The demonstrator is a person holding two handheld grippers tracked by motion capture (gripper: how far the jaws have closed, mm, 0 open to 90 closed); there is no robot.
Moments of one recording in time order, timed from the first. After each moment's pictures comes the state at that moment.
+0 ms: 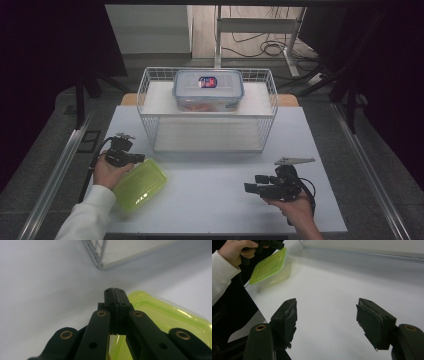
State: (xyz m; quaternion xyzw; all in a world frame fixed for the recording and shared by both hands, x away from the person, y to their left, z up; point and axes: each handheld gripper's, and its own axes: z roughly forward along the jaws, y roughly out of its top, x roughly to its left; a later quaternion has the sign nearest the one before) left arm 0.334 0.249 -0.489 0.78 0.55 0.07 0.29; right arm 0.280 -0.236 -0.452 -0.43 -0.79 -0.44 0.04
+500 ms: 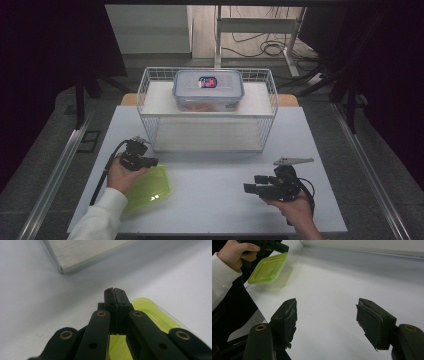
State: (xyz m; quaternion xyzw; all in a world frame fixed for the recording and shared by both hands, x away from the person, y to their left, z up) left arm 0.329 0.212 -0.488 0.80 0.51 0.06 0.29; right arm 0.280 -0.235 -0.453 -0.42 -0.79 -0.44 0.04
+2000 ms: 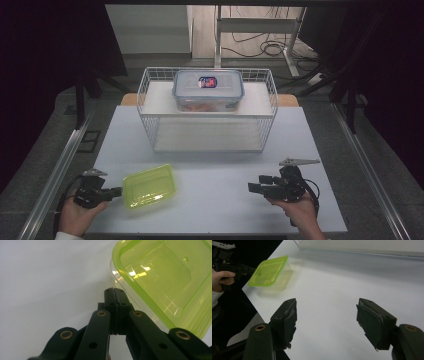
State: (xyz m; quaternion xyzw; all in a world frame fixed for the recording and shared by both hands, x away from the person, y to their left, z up) left arm 0.227 0.289 -0.510 0.76 0.58 0.06 0.30; right arm 0.278 -0.247 -0.453 -0.44 -0.78 -0.45 0.04
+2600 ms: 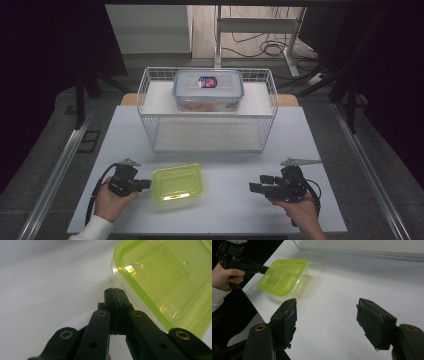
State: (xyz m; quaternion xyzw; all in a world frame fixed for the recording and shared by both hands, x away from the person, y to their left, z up) left arm 0.264 0.216 -0.503 0.79 0.53 0.03 0.30; right arm 0.277 -0.249 -0.451 -0.44 -0.78 -0.45 0.04
